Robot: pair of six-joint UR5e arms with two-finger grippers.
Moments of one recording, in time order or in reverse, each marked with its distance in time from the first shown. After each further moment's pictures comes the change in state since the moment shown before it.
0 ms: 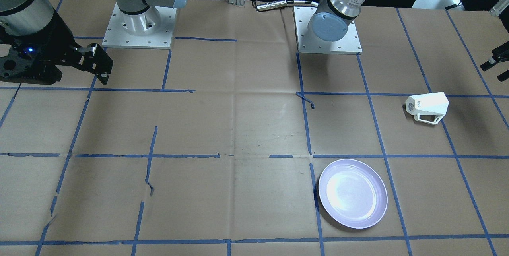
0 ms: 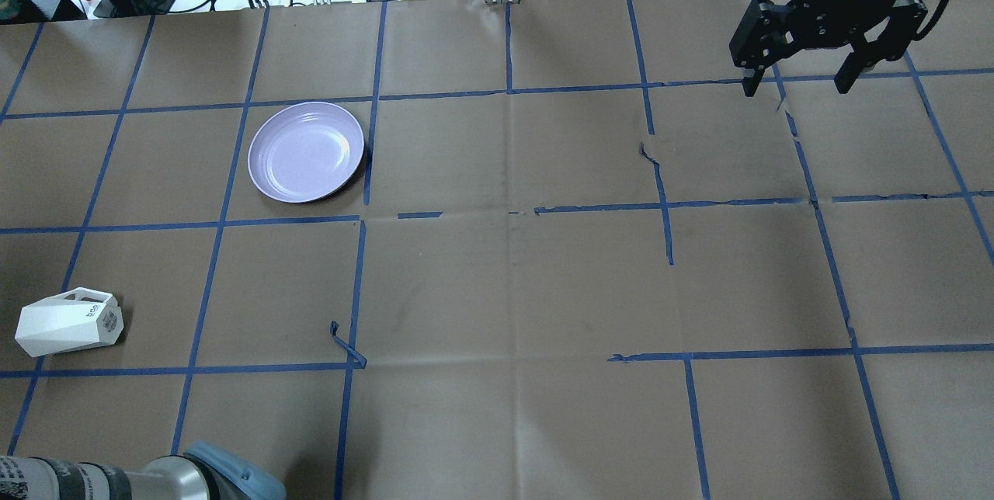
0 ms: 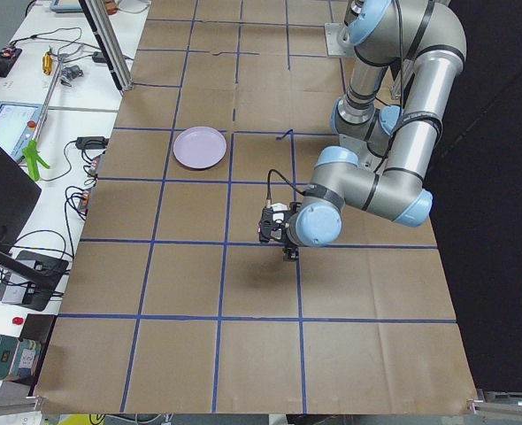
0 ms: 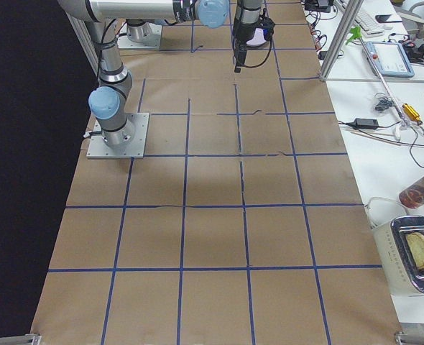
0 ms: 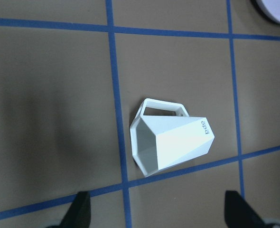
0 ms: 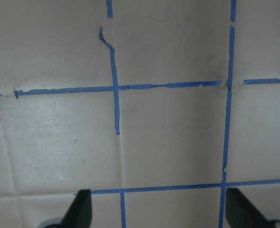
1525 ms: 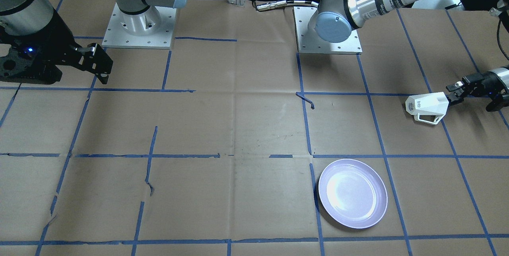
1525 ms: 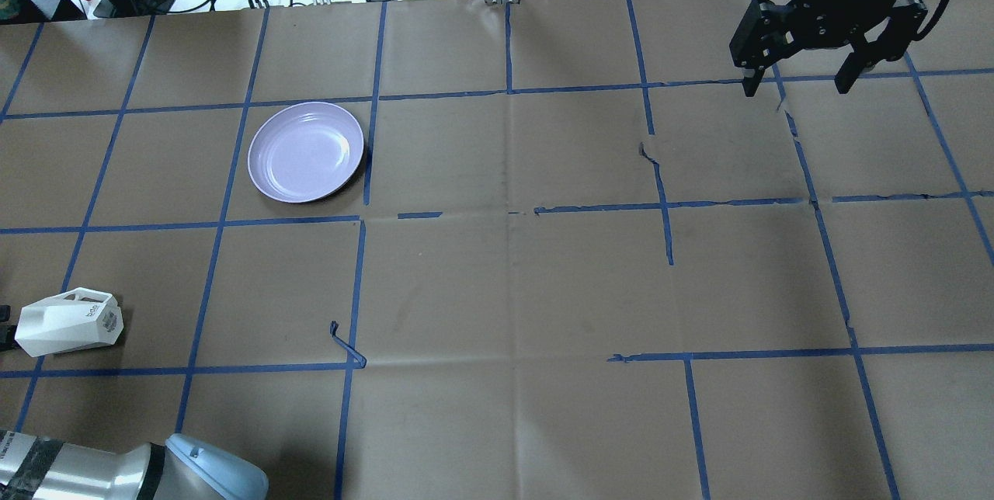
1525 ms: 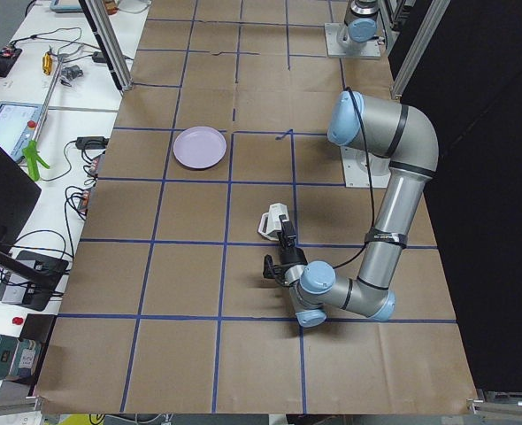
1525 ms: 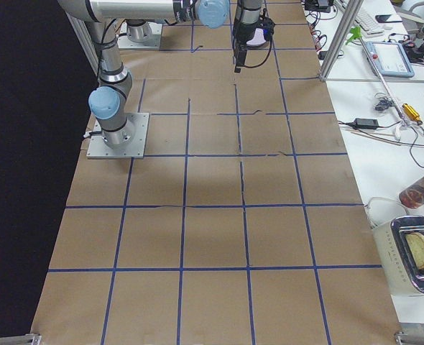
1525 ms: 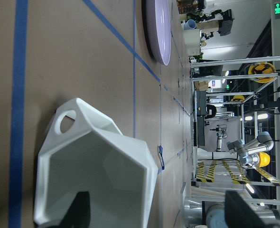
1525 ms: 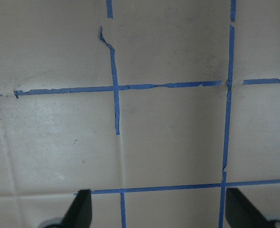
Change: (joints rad) left arm 0.057 -0.459 0.116 -0.546 -0.212 0.187; right arm 0.000 0.000 0.000 0.000 0.000 0.000
